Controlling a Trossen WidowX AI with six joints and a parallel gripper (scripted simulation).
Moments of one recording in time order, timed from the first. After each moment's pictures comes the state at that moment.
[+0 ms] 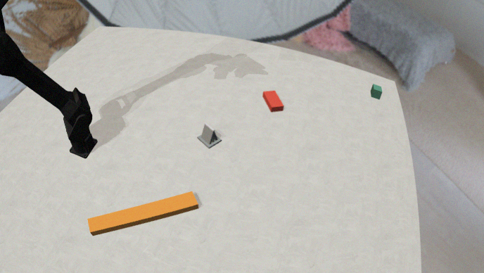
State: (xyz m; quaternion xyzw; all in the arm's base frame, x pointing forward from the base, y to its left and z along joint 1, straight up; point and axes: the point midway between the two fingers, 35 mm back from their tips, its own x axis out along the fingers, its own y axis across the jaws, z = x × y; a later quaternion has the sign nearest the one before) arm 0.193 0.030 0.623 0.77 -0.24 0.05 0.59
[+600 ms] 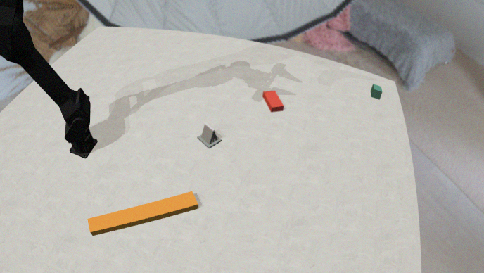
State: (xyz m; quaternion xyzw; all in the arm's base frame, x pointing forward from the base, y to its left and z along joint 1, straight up) arm 0.282 0.070 0.558 0.45 -0.17 -0.04 0.87
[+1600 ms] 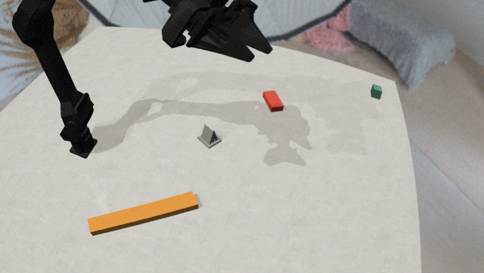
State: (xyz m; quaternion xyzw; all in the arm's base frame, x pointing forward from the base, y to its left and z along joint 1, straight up) arm 0.386 0.006 0.347 -0.11 0.22 -0.13 0.96
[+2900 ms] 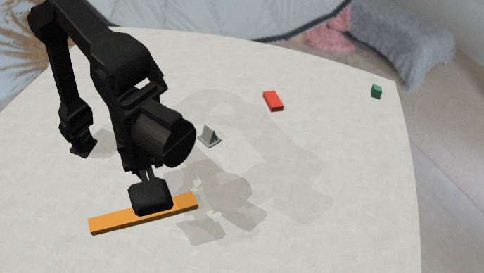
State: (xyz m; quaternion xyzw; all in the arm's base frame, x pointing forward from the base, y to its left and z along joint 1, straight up) arm 0.267 -0.099 0.119 -0.25 0.66 0.23 0.67
